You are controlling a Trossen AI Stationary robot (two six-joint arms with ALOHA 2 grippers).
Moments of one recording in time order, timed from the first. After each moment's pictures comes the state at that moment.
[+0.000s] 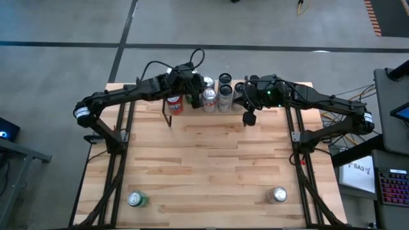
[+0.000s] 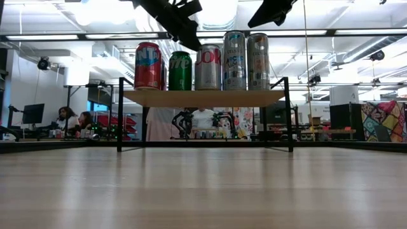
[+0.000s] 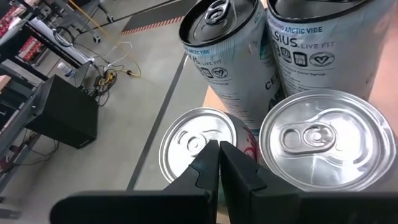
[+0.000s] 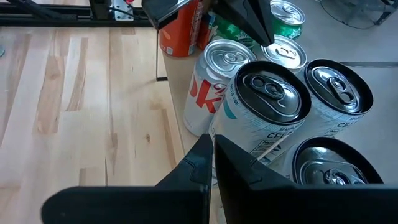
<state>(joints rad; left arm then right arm) 0.36 1.59 1.45 -0.37 -0.23 0.44 -0.25 1.23 1.31 -0.65 0.04 -0.16</state>
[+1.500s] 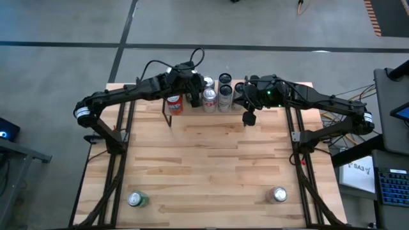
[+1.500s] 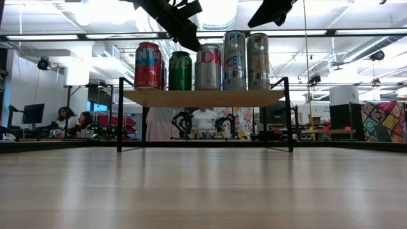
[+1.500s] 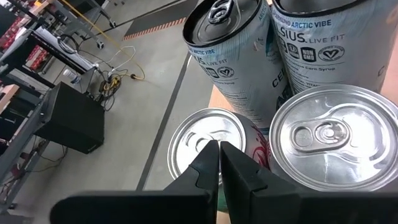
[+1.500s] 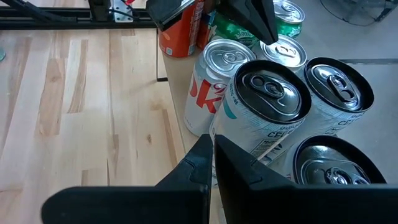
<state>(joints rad) 0.37 1.59 1.45 -0.35 -0.23 0.49 -0.25 1.23 1.31 -0.65 0.04 -0.14</state>
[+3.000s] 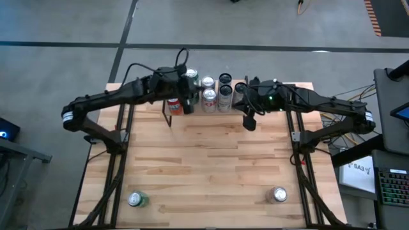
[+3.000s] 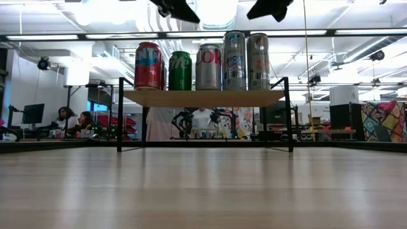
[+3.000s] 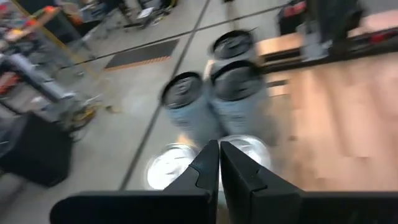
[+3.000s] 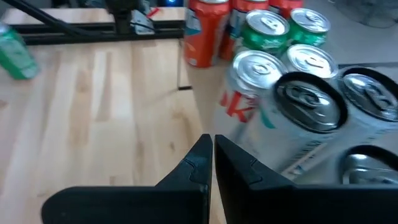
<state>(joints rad) 0.28 1.43 1.43 -0.41 -0.14 0.39 -0.18 1.22 1.30 -0.63 0.04 -0.07</state>
